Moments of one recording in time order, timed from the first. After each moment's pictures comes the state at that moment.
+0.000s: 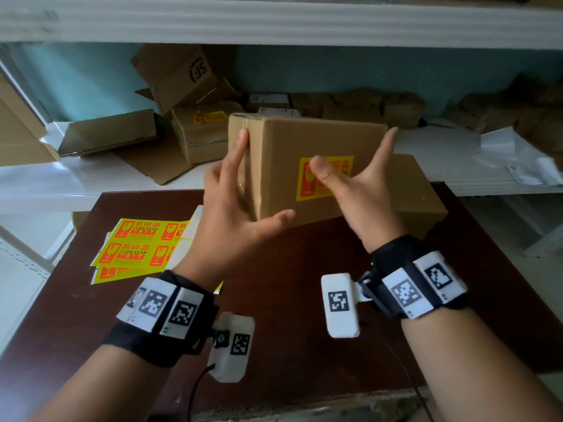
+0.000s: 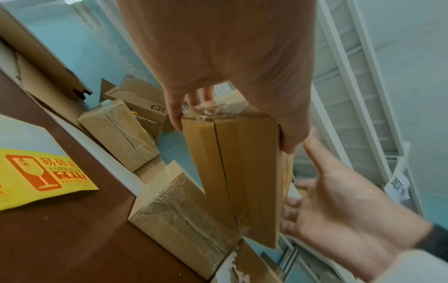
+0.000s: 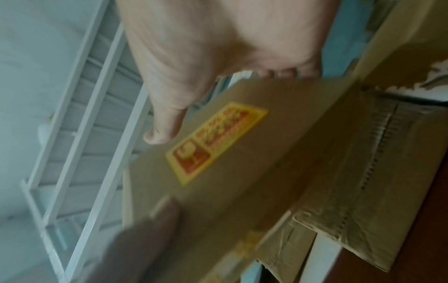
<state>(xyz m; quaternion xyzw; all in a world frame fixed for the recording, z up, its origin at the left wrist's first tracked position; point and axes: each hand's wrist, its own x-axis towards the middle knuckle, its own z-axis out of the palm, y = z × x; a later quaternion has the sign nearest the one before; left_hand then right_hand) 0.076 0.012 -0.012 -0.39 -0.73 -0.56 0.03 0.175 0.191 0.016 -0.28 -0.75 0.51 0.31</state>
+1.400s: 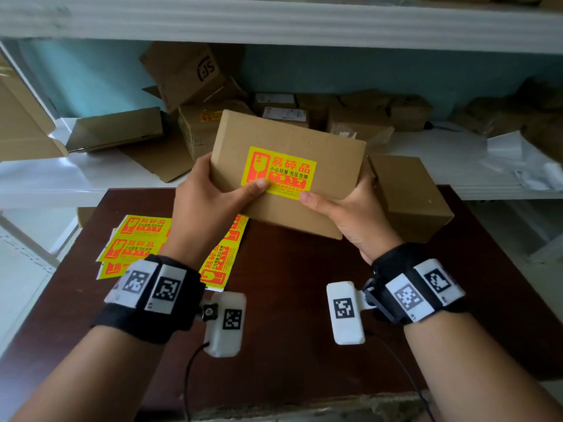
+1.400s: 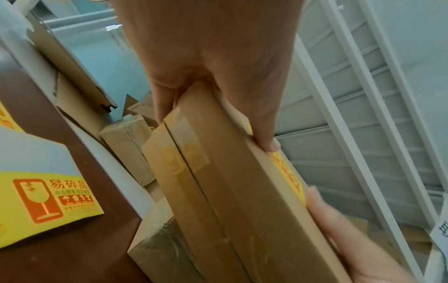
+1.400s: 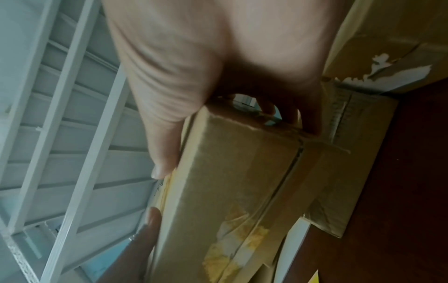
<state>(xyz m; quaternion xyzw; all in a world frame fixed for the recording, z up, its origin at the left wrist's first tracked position) 0.046 0.001 -0.003 -0.24 -0.79 -0.56 0.04 0.166 0.191 -0.010 -0.17 -0.72 0.61 0.27</state>
